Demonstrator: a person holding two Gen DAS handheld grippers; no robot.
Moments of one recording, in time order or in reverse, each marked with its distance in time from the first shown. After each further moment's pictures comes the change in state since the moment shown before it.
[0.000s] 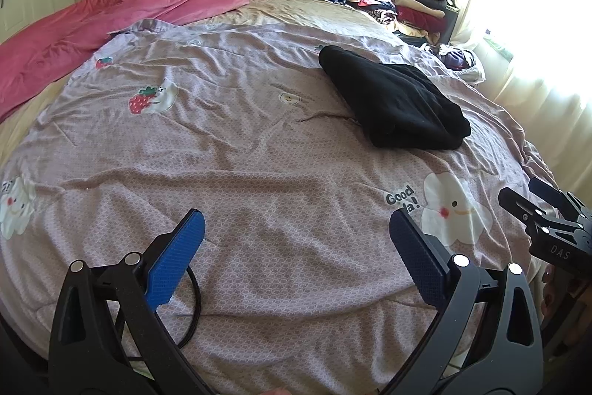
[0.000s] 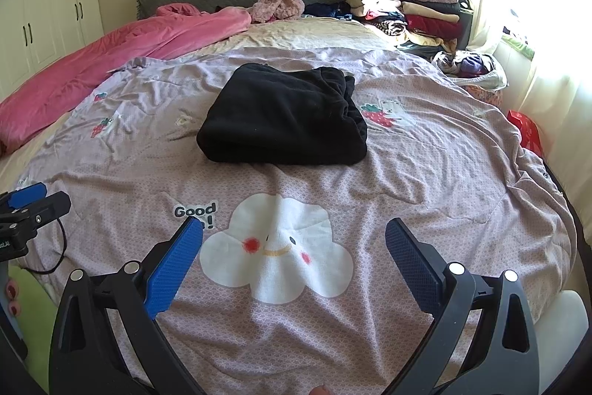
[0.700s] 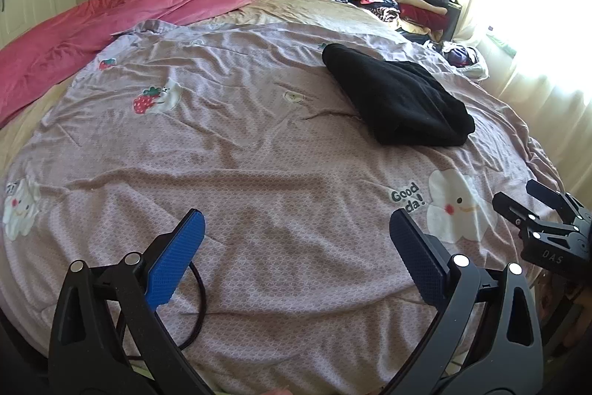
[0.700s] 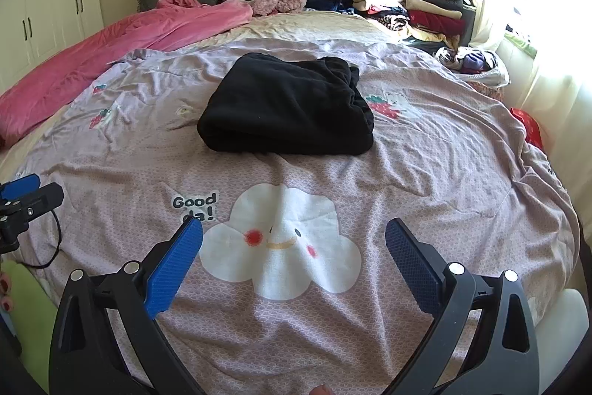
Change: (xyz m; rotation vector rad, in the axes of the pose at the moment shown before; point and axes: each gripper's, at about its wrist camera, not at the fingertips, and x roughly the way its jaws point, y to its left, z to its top) left arm -0.001 -0.002 0.000 0.010 0.006 0.023; right arm 0.011 0.002 -0.005 -0.010 0.030 -0.002
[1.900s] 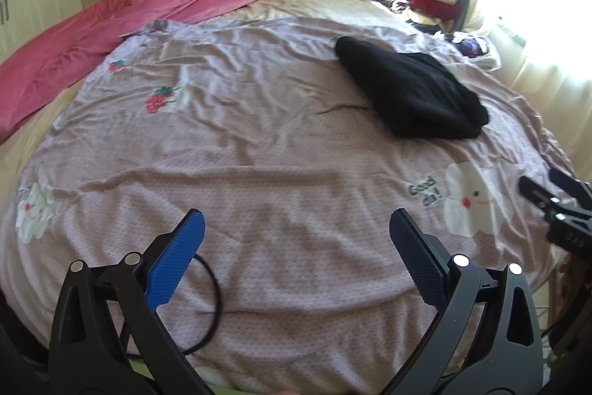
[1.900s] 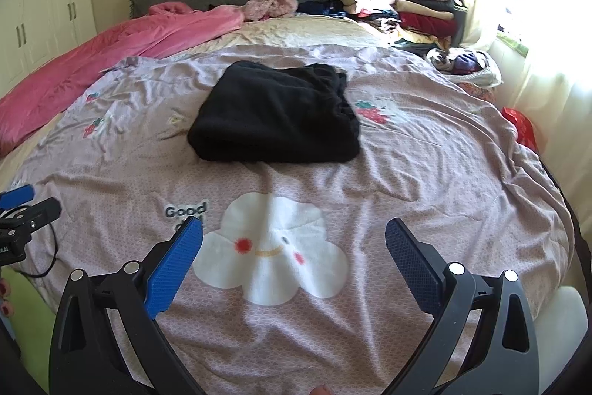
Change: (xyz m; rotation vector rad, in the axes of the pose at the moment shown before) left arm 0.004 0.007 0.001 0.010 0.029 0.092; right arm -0.006 -0.011 0.004 0.024 -0.026 -0.031
